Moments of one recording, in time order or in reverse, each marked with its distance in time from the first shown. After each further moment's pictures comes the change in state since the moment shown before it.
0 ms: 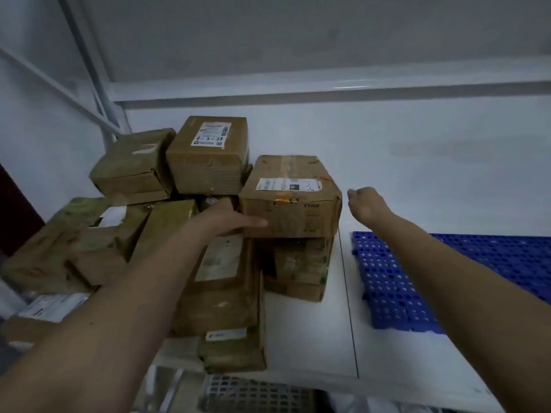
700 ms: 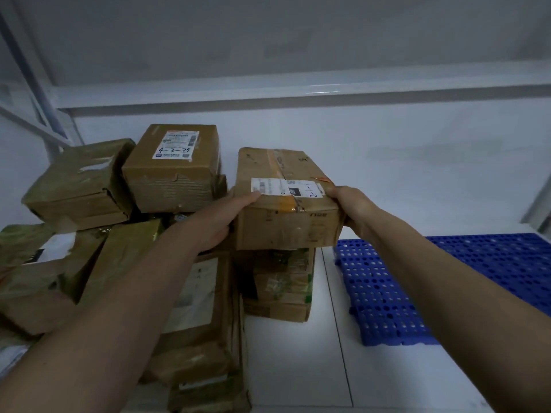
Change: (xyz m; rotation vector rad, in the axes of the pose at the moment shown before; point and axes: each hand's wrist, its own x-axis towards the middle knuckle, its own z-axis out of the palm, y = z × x) left_hand 0.040 0.042 0.016 -0.583 -0.264 0.069; right_hand 0.031 -0.005 -0.007 0.546 -0.121 0.143
